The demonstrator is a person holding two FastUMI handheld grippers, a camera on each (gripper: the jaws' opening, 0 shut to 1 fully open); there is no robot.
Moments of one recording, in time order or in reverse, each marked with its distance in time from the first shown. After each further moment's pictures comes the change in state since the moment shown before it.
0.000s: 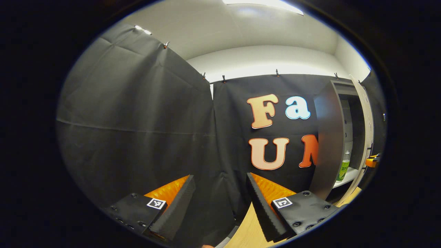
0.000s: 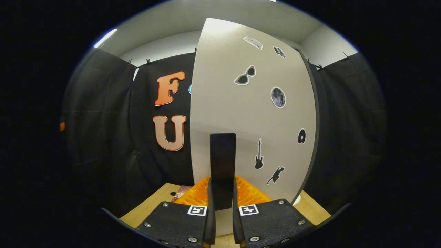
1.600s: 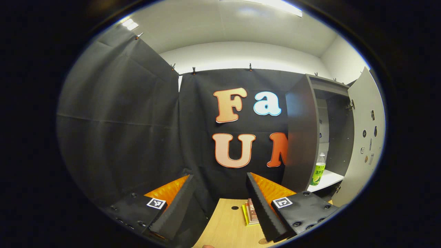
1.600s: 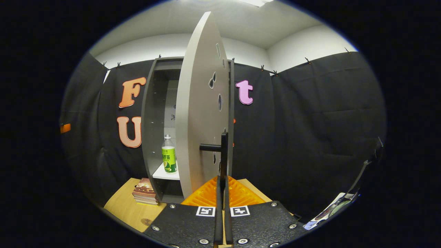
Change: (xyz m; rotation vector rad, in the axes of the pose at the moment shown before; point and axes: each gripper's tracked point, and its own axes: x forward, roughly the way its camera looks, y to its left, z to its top) left arm 0.039 -0.155 -0.025 -0.053 0.031 -0.243; right arm -0.061 -0.097 -0.006 0.039 -0.007 -0.300
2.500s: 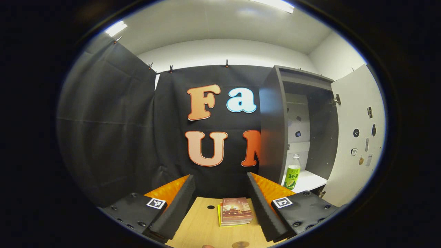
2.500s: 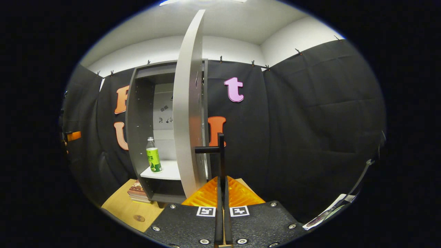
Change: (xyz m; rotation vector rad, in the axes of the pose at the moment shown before) left arm 0.015 -0.150 -0.007 0.009 0.022 -0.102; right arm 0.013 -0.047 -0.003 0.045 0.011 0.083
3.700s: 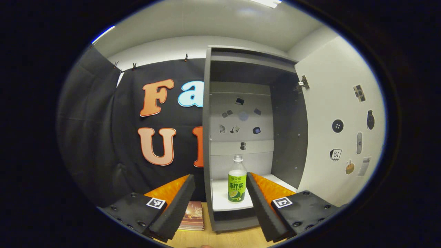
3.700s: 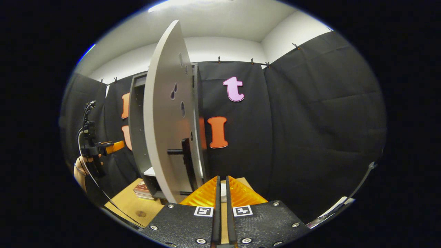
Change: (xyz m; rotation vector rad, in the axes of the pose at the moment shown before) left arm 0.081 -0.244 -0.040 0.023 -0.017 -0.182; right arm -0.003 -0.055 0.005 0.008 -0.007 0.037
